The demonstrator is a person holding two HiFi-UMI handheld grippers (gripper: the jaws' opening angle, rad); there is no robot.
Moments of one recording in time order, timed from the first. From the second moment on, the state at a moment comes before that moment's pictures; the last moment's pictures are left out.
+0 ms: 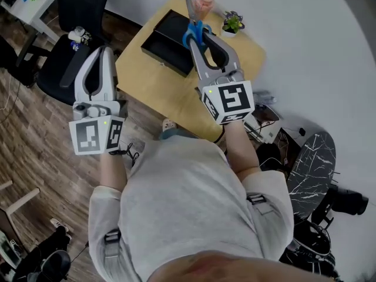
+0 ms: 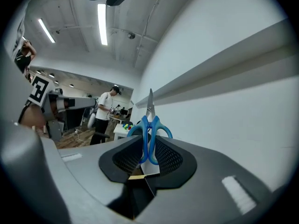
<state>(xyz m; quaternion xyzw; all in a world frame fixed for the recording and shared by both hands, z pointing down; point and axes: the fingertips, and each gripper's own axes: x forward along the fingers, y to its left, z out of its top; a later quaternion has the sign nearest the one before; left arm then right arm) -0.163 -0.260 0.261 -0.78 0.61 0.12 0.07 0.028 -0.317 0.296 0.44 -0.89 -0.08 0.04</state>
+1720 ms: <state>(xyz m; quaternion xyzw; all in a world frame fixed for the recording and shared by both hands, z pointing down) -0.201 -0.284 0.330 -0.72 0.70 0.05 0.00 0.009 -0.403 0.609 0.26 -0.85 0.12 0.45</state>
